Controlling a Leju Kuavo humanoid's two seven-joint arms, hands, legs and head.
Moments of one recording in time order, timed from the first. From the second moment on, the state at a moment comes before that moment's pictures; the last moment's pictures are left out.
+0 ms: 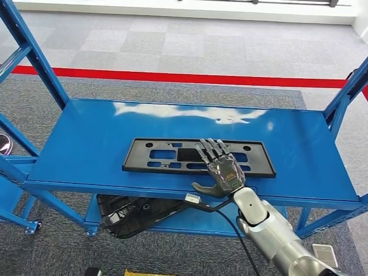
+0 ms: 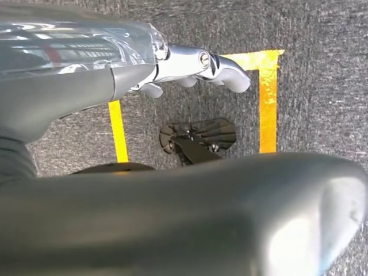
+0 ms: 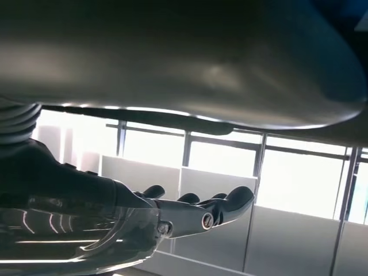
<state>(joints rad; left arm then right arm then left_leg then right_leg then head) -0.06 -0.17 0.89 -0.21 -0.89 -0.06 -0.25 -0.47 -0.12 0.65 -0.91 1.47 -0.58 0.04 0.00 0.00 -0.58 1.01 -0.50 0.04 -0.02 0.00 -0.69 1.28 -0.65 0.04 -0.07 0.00</state>
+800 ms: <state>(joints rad) -0.06 -0.17 0.89 -0.21 -0.89 -0.07 -0.29 -0.46 -0.14 0.65 -0.93 1.49 -0.58 0.04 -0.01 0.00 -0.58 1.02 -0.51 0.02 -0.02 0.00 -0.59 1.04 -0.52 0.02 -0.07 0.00</state>
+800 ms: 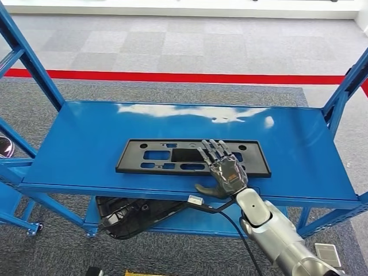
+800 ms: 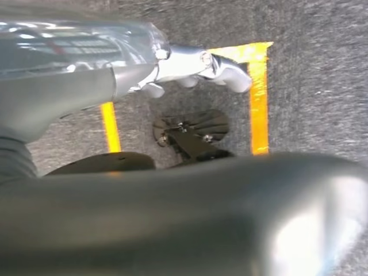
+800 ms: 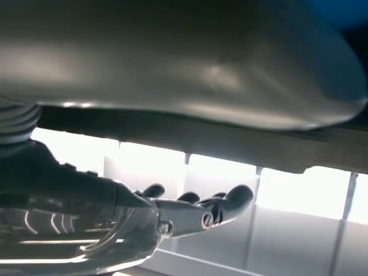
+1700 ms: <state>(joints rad) -0.06 -0.17 0.89 -0.21 -0.91 -0.08 -0.31 -0.46 -0.15 0.64 -0.94 1.51 -0.58 0.04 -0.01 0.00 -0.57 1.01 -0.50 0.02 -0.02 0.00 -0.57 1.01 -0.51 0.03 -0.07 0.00</state>
